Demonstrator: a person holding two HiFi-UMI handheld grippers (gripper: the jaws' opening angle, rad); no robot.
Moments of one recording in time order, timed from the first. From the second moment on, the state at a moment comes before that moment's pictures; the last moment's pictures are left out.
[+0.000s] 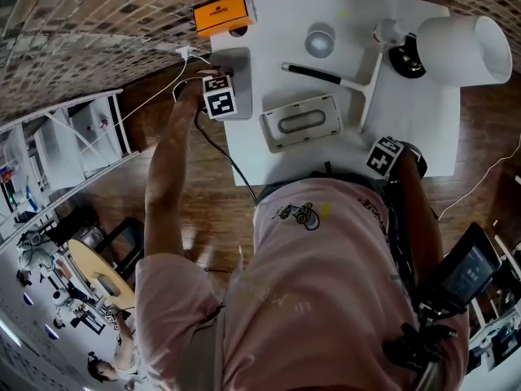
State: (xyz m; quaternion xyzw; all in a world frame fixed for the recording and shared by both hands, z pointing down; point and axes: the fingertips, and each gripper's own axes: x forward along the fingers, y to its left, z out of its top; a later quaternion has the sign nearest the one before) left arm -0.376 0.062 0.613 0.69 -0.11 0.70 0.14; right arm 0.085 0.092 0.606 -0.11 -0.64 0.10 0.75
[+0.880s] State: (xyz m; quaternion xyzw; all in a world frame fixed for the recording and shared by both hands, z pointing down) left arm -0.264 0.122 0.478 0.70 0.04 0.70 -0.16; right arm 0.084 0.092 0.607 -0.13 -0.66 0.08 0.73
